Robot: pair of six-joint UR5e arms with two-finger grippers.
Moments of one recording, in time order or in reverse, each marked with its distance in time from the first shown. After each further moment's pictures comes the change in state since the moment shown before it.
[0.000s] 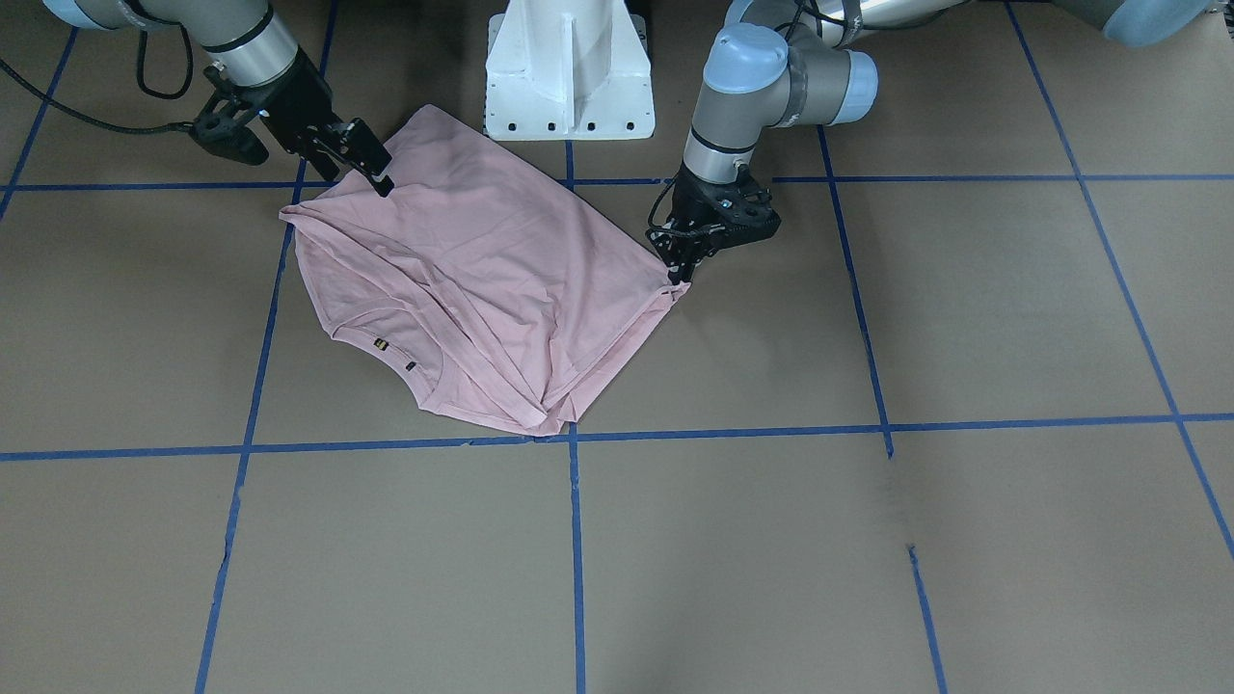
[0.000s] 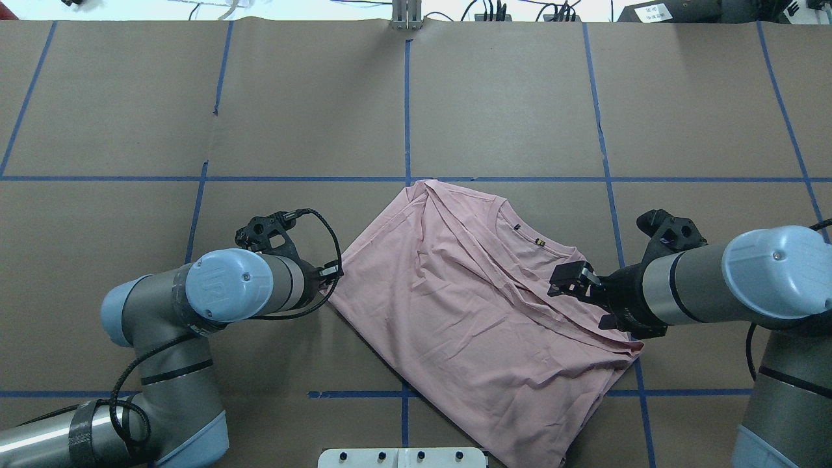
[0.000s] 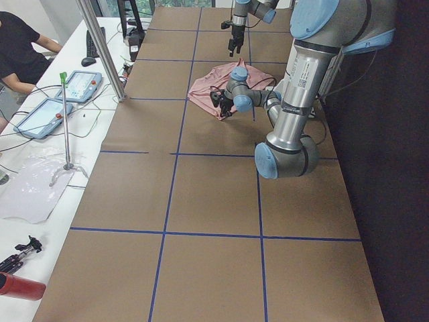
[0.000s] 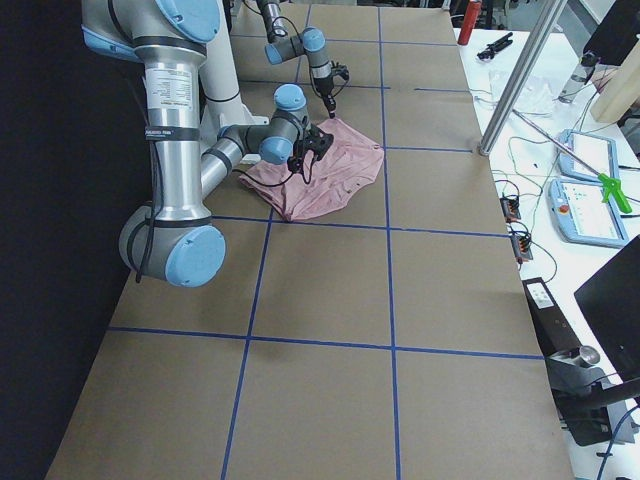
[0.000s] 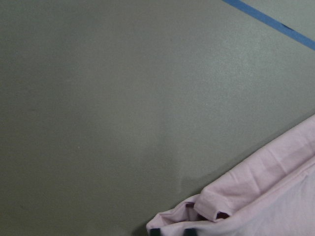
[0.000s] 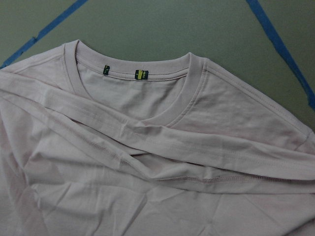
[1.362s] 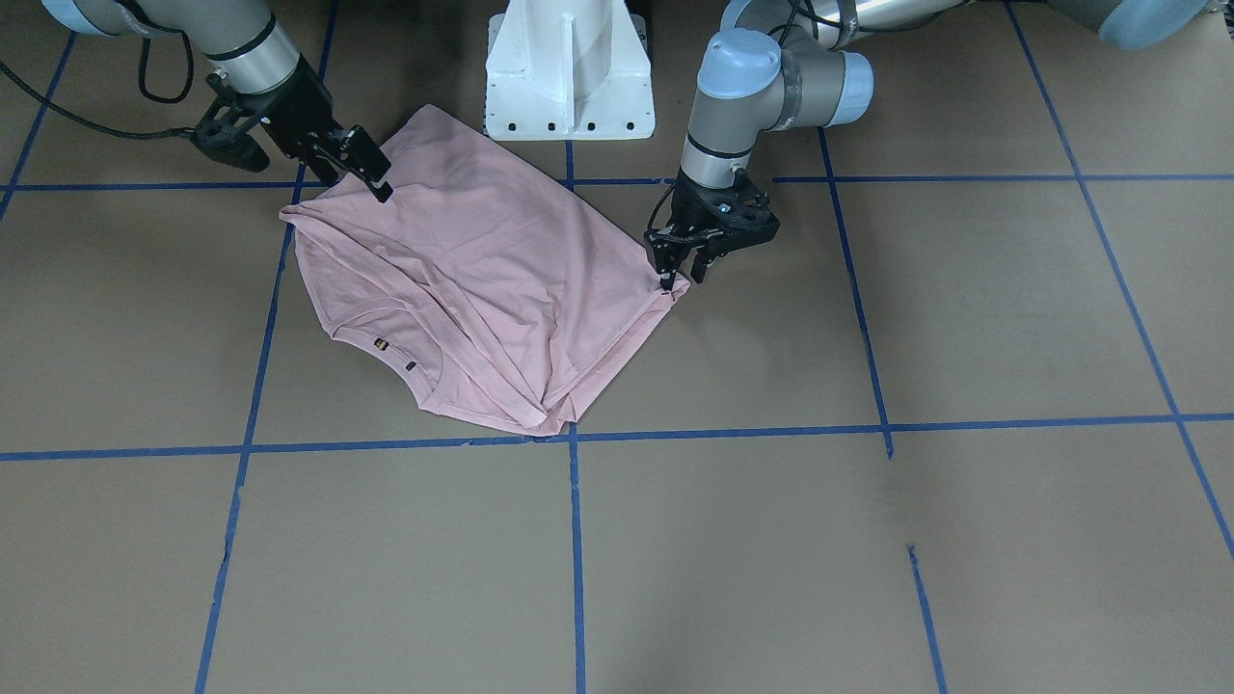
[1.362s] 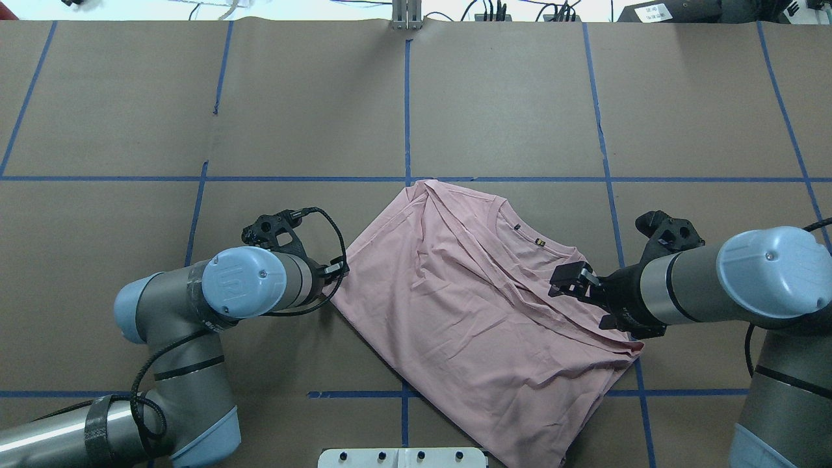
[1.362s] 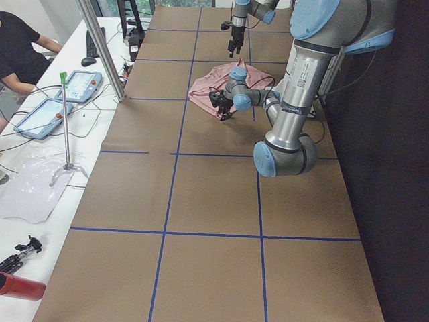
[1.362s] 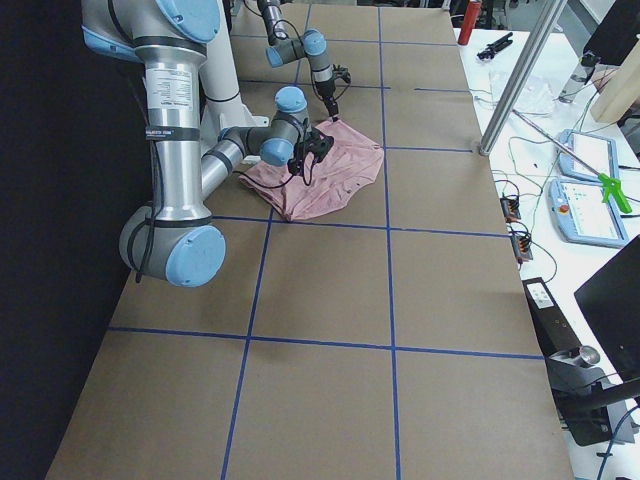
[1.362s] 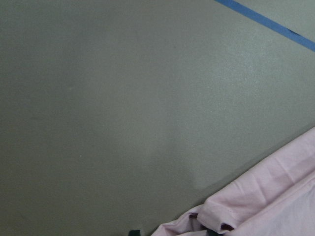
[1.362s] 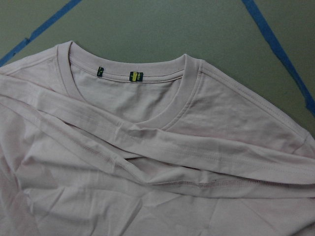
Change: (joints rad) left arm 0.000 -0.035 0.043 0.030 0.013 0.002; right arm -0.001 0.001 -0.015 0.000 -0.002 0.000
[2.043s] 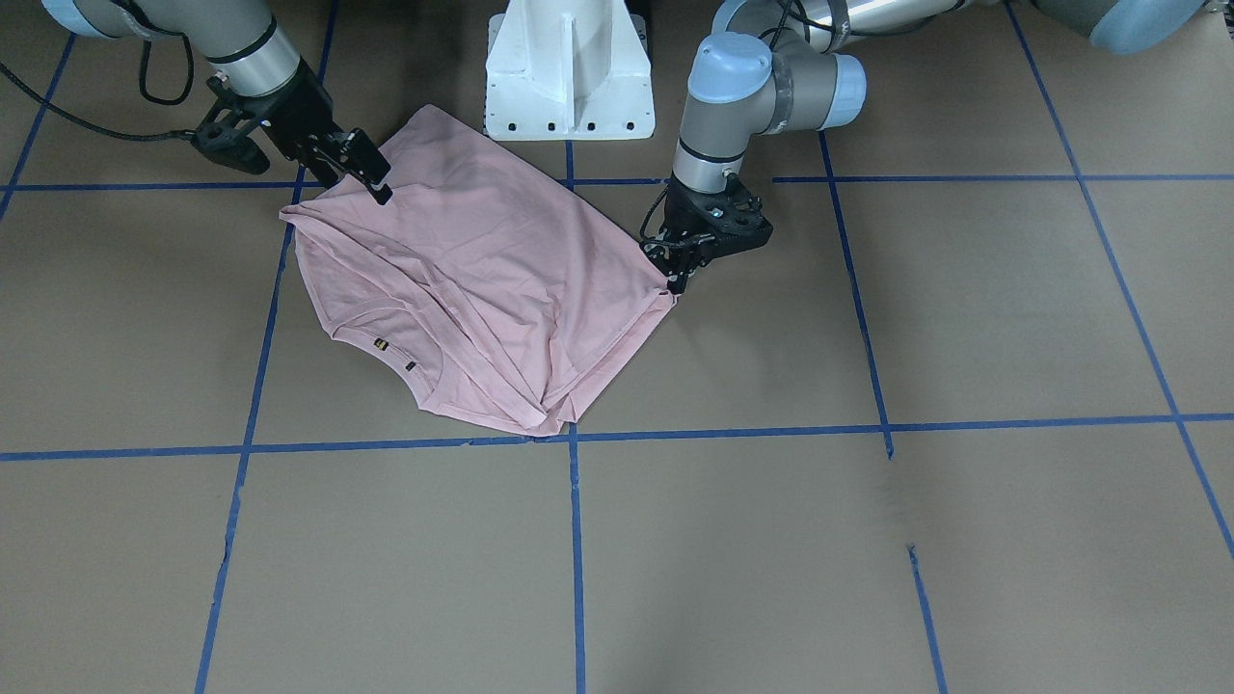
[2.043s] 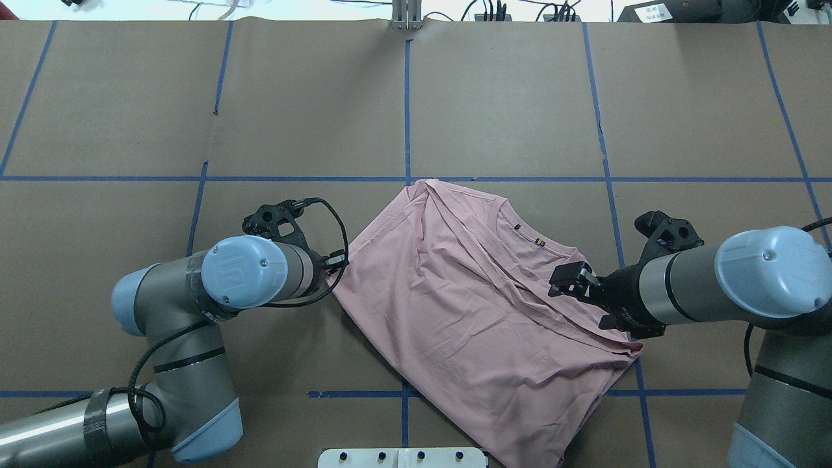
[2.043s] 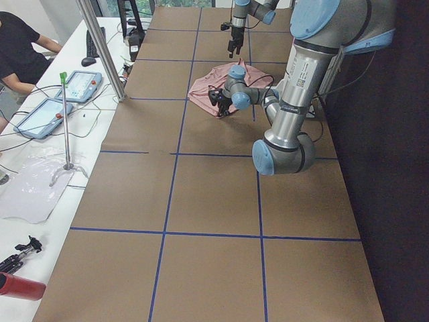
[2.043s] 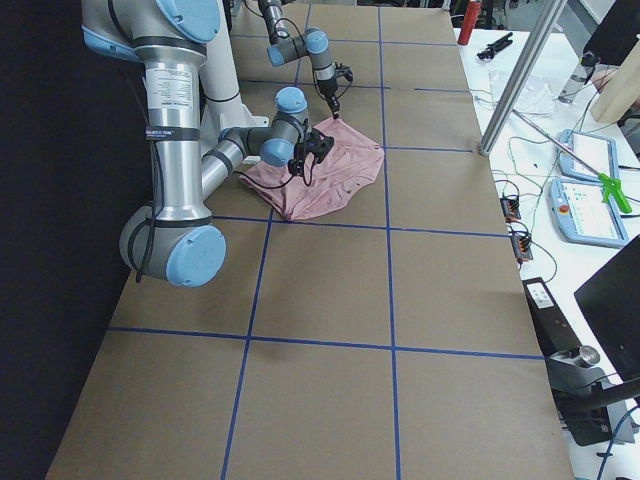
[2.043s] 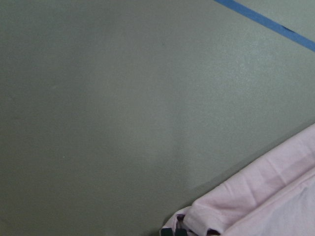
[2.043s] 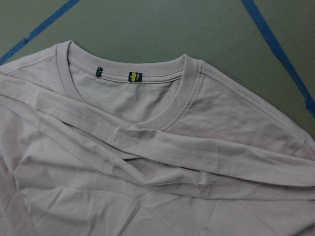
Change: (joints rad) left arm -0.031 -0.009 -0.034 0.045 -0.003 0.063; right arm 0.000 0.001 -0.003 0.000 0.000 0.000
